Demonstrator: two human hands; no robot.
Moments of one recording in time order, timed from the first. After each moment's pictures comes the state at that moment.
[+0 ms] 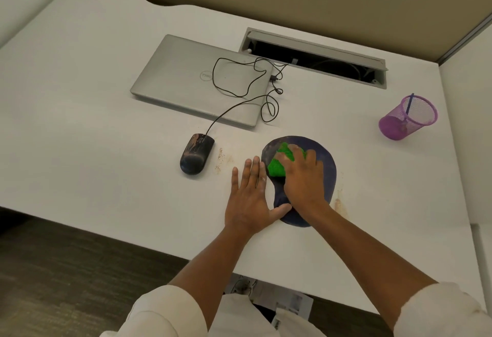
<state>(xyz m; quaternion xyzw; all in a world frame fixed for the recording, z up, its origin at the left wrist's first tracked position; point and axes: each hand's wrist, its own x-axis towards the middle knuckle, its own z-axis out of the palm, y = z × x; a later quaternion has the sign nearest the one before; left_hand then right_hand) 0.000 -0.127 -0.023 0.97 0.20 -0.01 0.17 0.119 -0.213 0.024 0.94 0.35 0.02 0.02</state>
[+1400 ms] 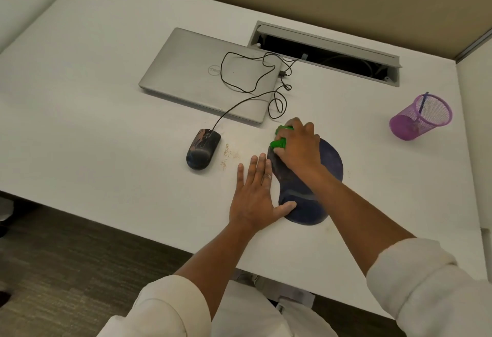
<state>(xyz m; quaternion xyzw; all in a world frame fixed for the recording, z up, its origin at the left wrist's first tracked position) -0.001 -0.126 -0.021 0.96 0.20 -0.04 0.17 0.164 -0.162 0.035 0.93 0.35 -0.06 -0.04</state>
